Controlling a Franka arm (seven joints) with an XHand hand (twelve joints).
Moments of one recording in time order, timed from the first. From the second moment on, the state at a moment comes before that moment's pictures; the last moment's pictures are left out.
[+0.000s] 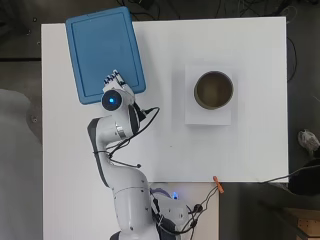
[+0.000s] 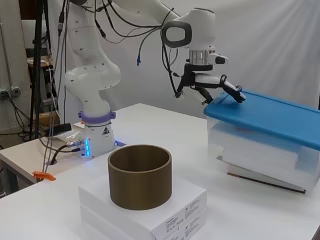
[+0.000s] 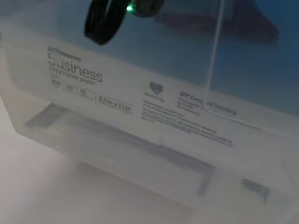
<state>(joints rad) 0.06 -0.23 0.21 -2.38 -0.02 2.19 -1.14</state>
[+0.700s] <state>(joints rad) 0.12 0.05 0.26 -1.80 -0.11 2.02 -1.19</state>
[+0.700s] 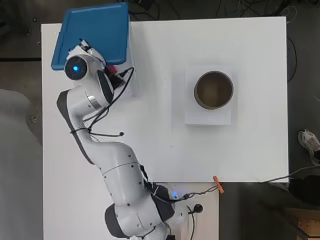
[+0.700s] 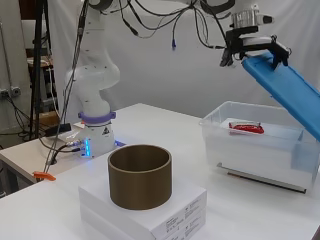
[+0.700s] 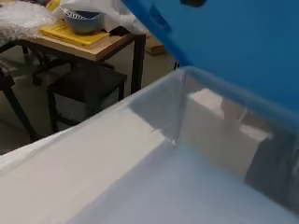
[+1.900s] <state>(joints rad) -0.84 0.64 2.34 -1.89 -0.66 1.55 -0.91</state>
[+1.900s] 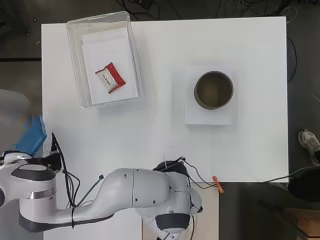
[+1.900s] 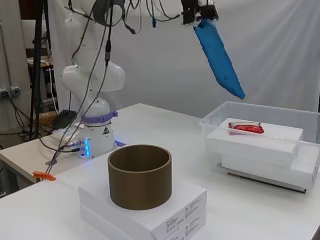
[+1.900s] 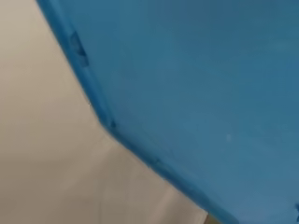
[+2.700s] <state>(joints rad) -0.01 -0.65 0.60 -1.96 -0.02 1.58 -1.09</state>
